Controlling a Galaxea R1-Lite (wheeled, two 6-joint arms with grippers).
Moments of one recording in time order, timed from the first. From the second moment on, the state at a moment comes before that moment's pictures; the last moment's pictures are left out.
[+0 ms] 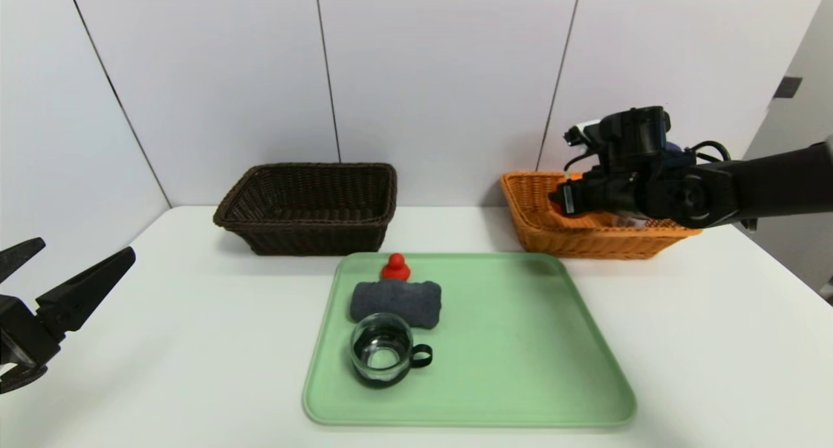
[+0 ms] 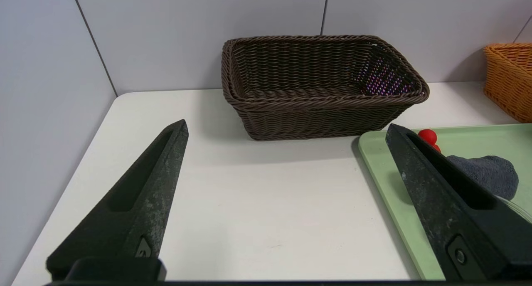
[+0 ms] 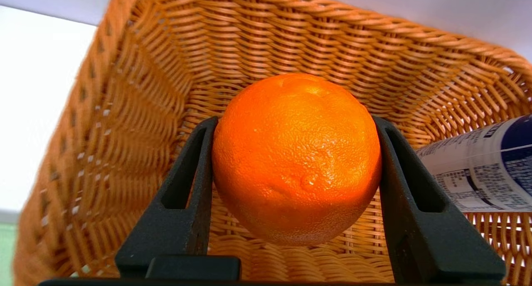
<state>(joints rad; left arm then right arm) 0.00 0.89 -0.32 -0.62 -0.12 -0.03 0.22 2.03 -1.40 -0.16 -0.22 -0.12</state>
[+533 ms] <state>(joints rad) 0.00 0.89 -0.32 -0.62 -0.12 -0.04 0.22 2.11 -1.46 -0.16 -0.26 -0.12</state>
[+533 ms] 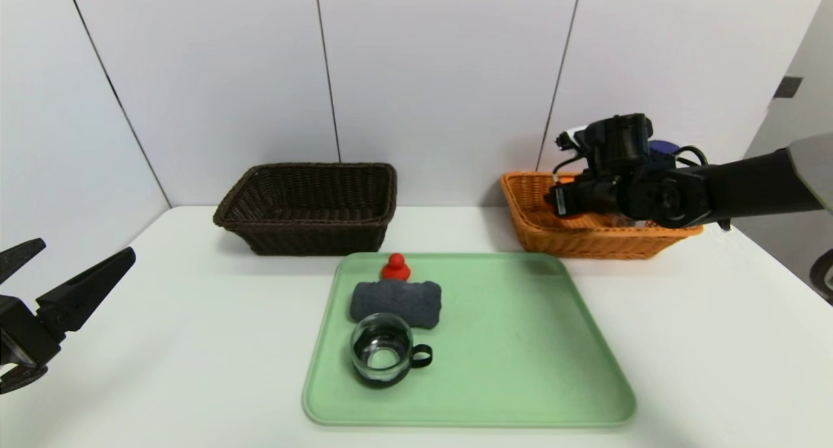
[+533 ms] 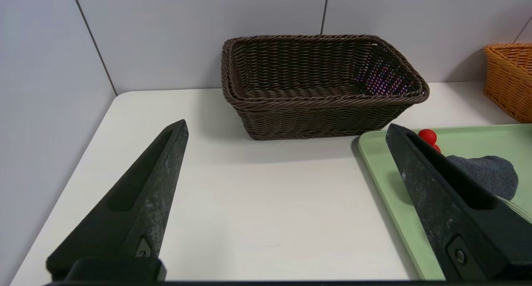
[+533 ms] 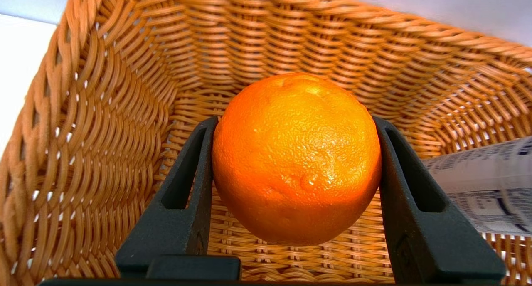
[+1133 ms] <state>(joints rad) 0.00 0.89 -0.32 -0.62 -0.12 -0.04 0.23 2.15 -1.49 -0.17 -0.28 -0.12</state>
